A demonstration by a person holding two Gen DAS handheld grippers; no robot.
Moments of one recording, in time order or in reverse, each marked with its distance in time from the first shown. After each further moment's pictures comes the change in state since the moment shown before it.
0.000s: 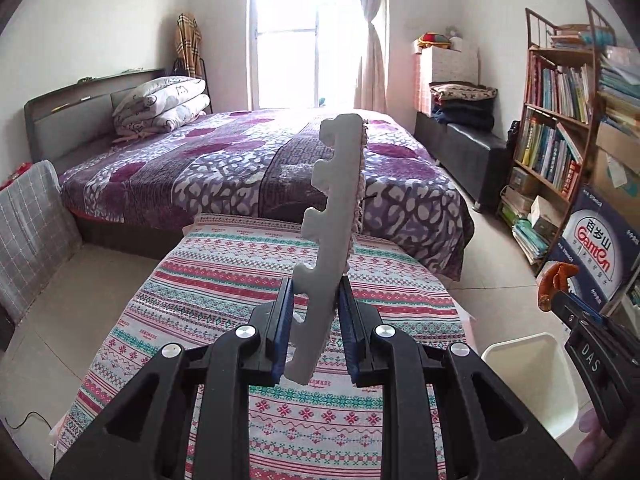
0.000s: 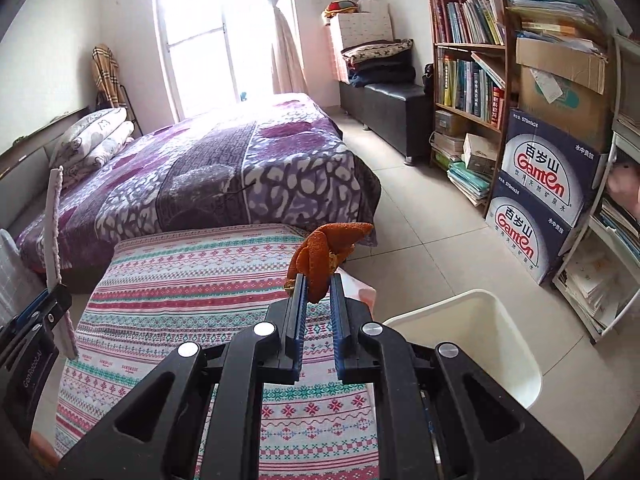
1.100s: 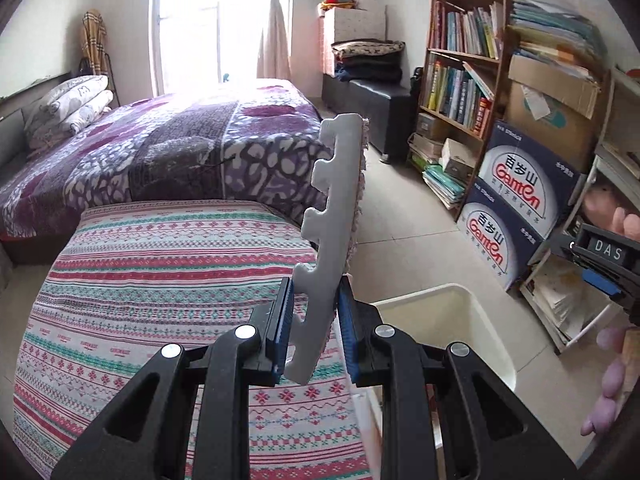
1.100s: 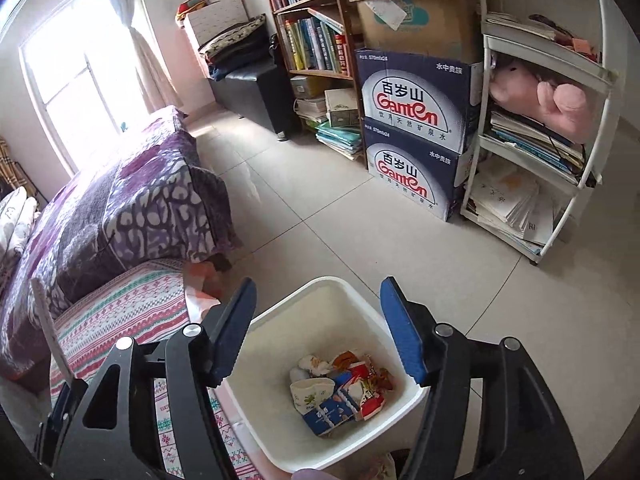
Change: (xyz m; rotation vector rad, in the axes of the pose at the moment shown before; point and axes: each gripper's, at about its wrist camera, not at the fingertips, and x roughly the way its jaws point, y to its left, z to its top) left arm 0.017 -0.165 -0.038 0.160 0.118 -0.281; right arm 0.000 -0.195 0.009 0.359 0.082 -0.275
